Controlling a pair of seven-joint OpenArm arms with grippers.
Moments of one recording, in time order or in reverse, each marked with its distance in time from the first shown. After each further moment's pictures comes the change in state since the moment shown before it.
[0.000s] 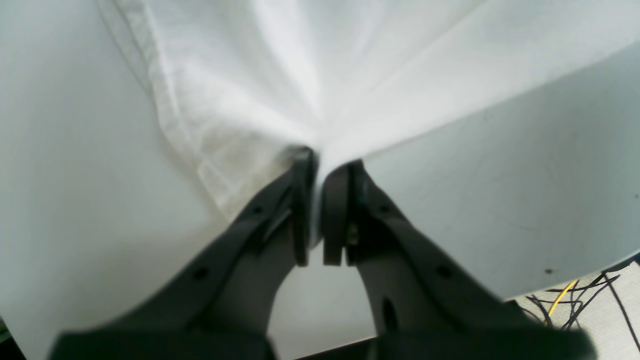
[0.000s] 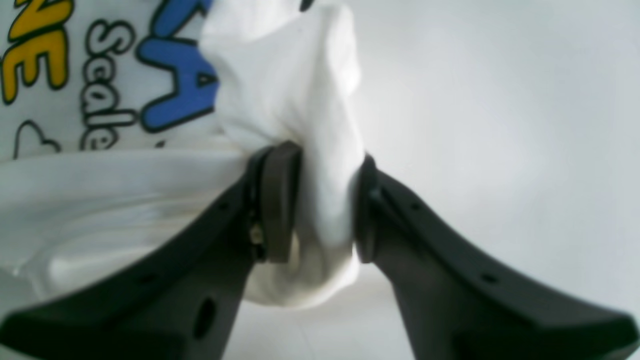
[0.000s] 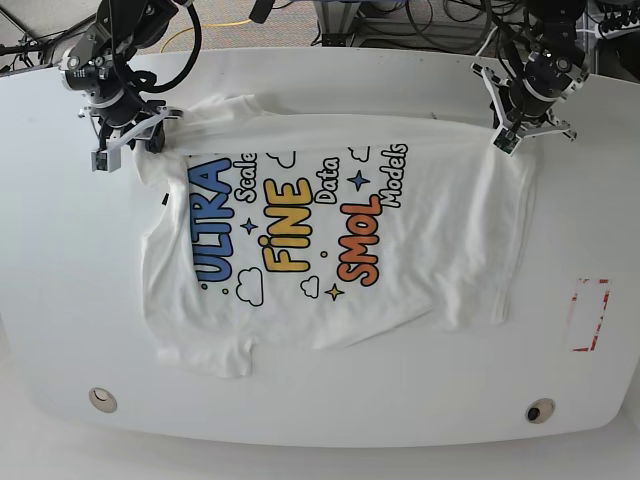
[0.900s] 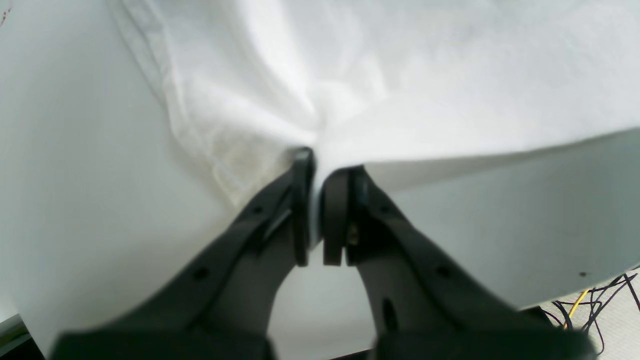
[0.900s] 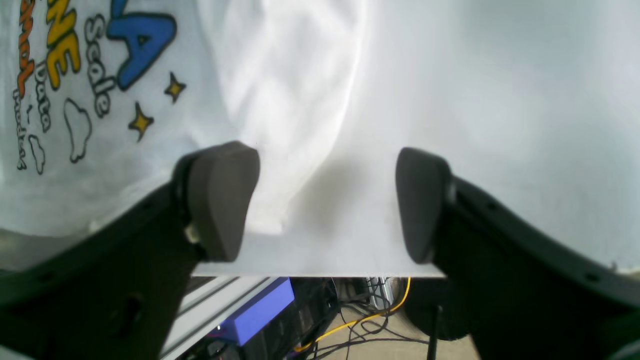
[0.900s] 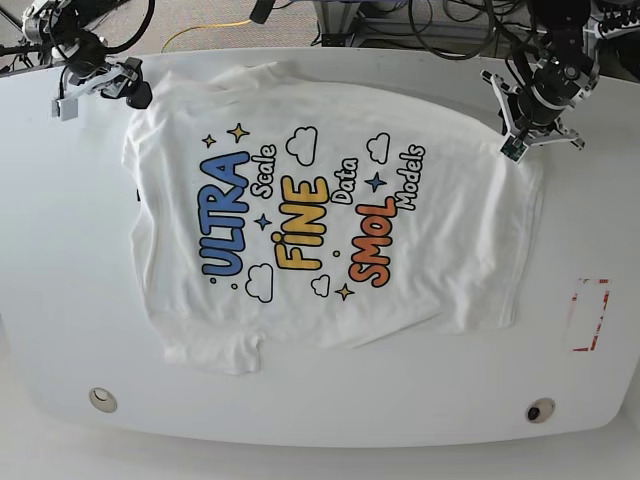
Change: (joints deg) left arm -2.1 -0.1 -2.0 0.0 0.8 -3.1 0.4; right arm -7.1 7.9 11.1 -10.5 32.1 -0.4 -17.0
